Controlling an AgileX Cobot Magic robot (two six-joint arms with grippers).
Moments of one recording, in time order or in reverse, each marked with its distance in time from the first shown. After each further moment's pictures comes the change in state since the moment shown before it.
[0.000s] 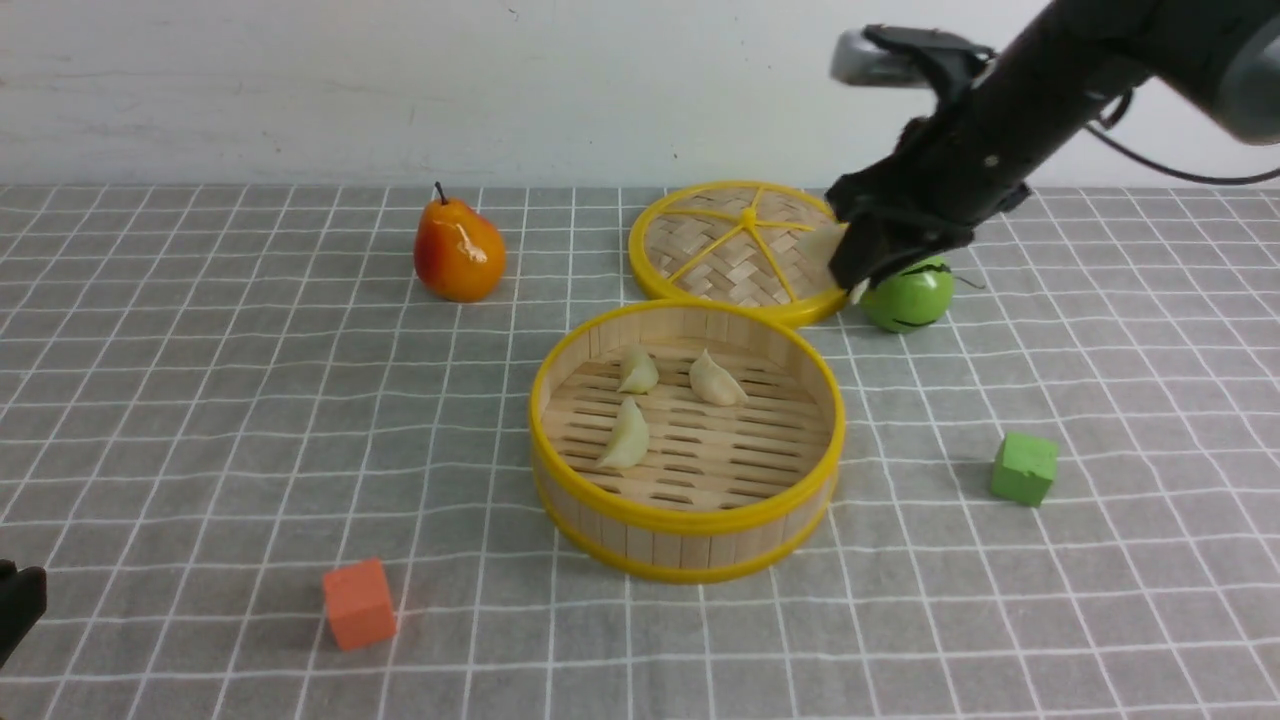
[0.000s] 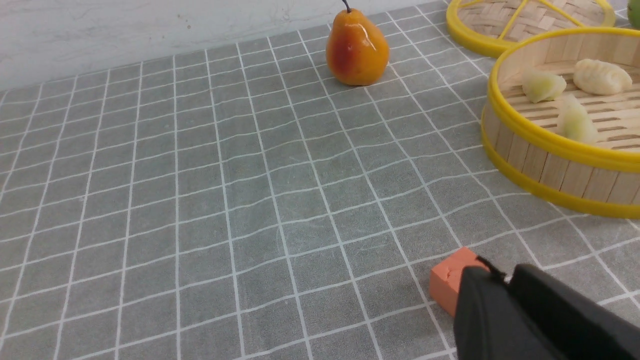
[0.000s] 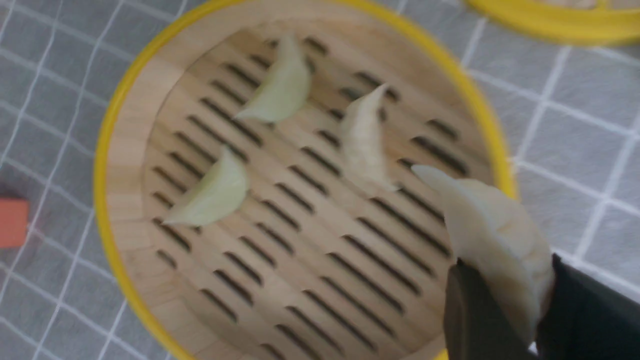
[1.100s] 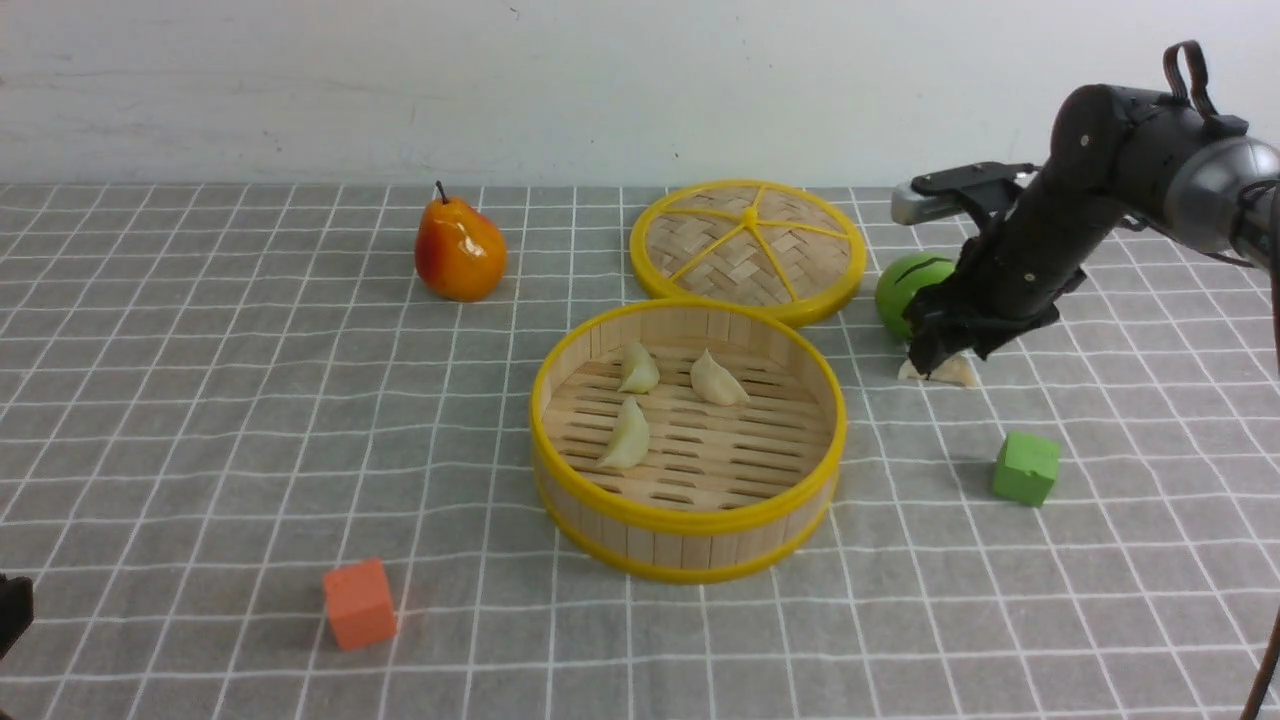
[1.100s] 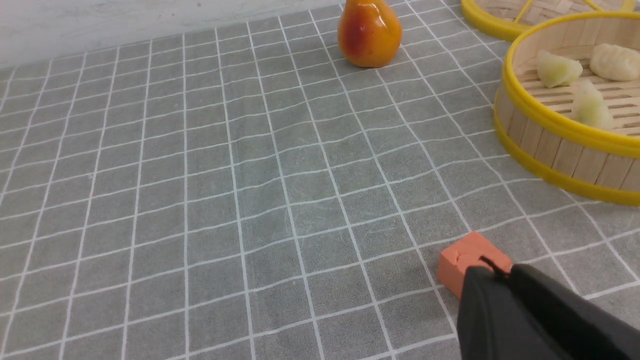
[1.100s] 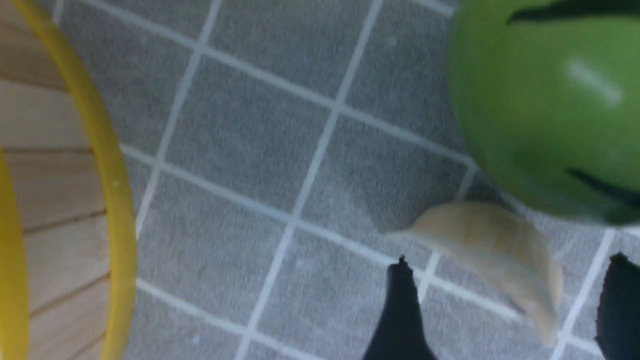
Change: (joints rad) right arm -0.178 0.248 -0.050 -0.167 -0.191 -0.115; left arm 0.000 0.000 -0.003 -0.011 0.036 0.000
